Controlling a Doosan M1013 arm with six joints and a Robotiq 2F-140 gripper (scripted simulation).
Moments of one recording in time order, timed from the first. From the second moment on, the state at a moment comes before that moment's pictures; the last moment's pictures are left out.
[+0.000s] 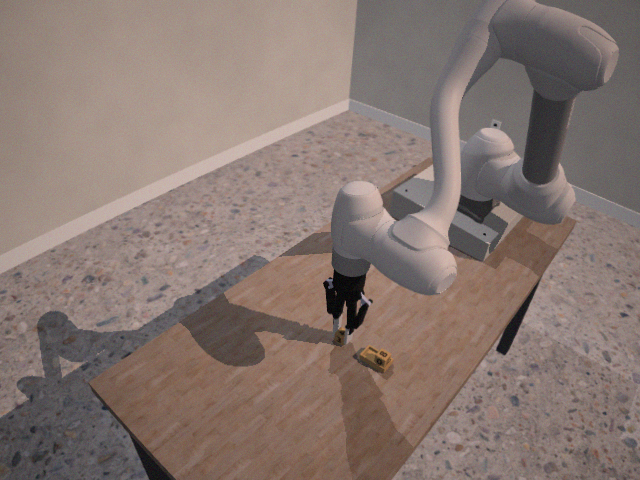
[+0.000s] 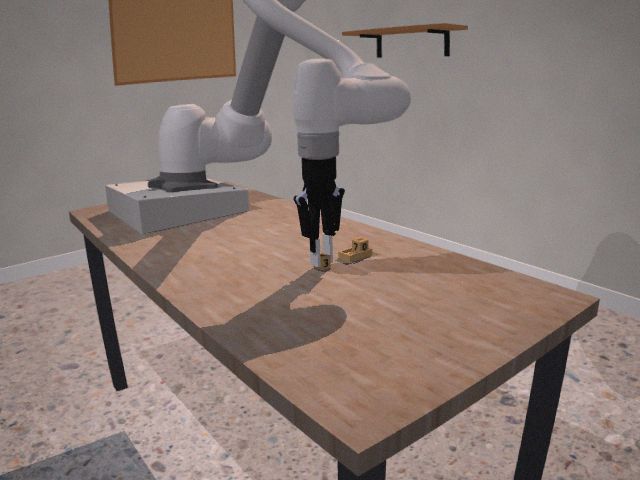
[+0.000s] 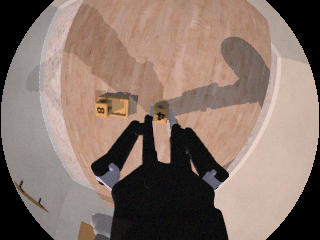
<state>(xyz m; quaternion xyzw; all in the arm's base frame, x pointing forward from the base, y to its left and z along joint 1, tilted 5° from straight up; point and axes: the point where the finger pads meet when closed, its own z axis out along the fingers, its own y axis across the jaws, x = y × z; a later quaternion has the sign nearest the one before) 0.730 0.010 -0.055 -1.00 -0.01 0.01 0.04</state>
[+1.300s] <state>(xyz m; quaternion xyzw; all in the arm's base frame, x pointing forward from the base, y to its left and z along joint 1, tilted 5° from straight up) 0.730 0.010 -0.054 -1.00 -0.01 0.01 0.04</state>
